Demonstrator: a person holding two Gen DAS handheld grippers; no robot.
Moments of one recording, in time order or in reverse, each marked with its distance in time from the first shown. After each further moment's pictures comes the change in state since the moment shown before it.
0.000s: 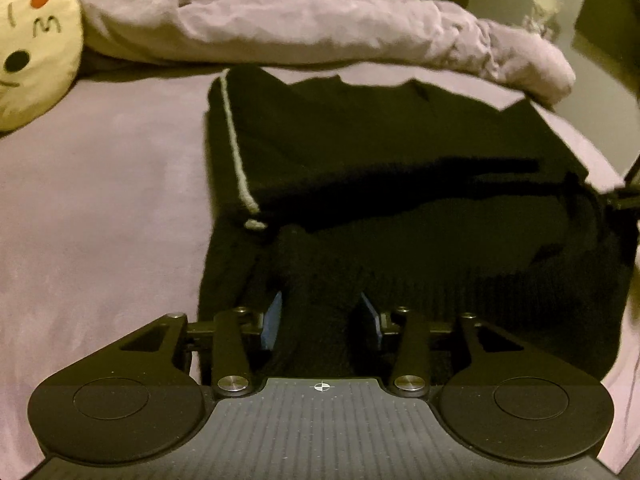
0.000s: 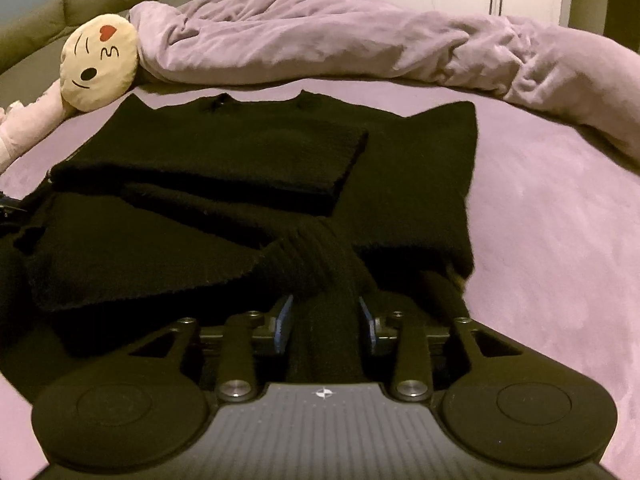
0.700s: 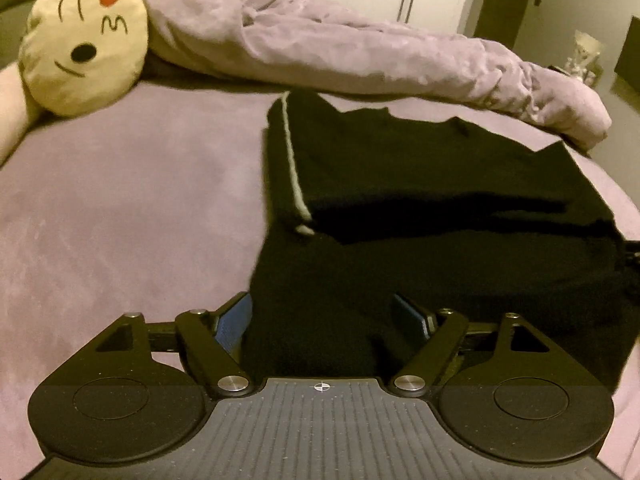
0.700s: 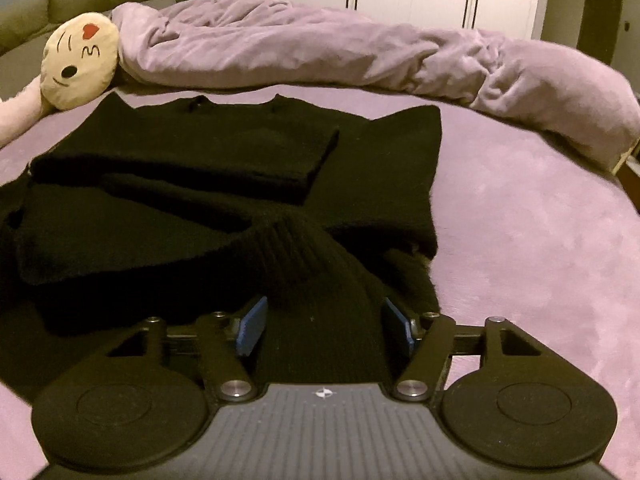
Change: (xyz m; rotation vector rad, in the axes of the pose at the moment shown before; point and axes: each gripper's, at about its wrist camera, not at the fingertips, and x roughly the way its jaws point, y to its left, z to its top) left arm -0.030 0.007 -0.015 -0.129 -0.103 0.098; right arm -0.016 0.002 -0.022 0.010 -0.043 -0.101
